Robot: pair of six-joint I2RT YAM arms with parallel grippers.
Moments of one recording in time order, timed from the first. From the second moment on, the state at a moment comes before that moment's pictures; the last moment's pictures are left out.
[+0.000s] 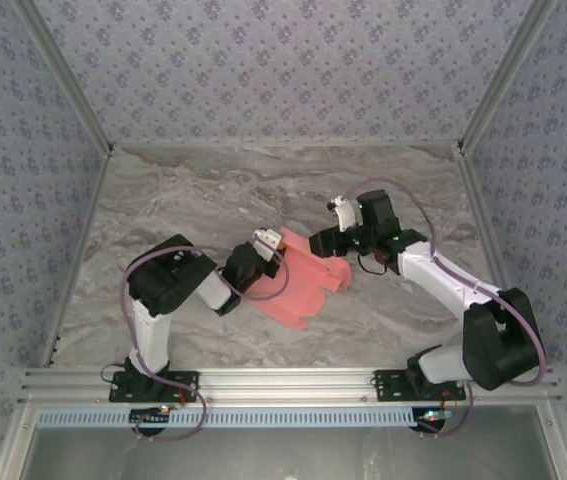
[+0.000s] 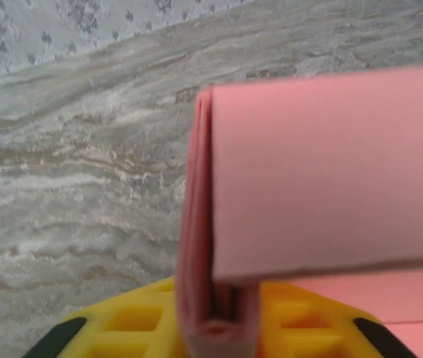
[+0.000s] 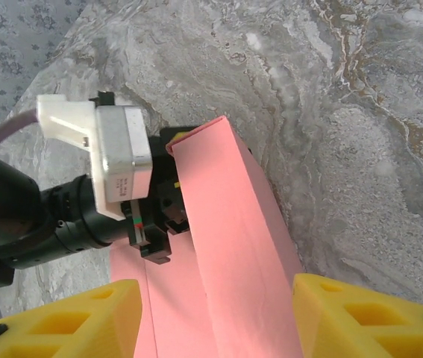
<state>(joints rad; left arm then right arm) -0.75 2.01 0.60 1.14 -0.14 0.01 0.42 1.35 0.86 -0.21 -0.53 0.14</state>
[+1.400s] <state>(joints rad) -0.57 1.31 0.59 0.18 0.01 -0.46 0.51 1.02 0.47 0.25 -0.26 -0.47</state>
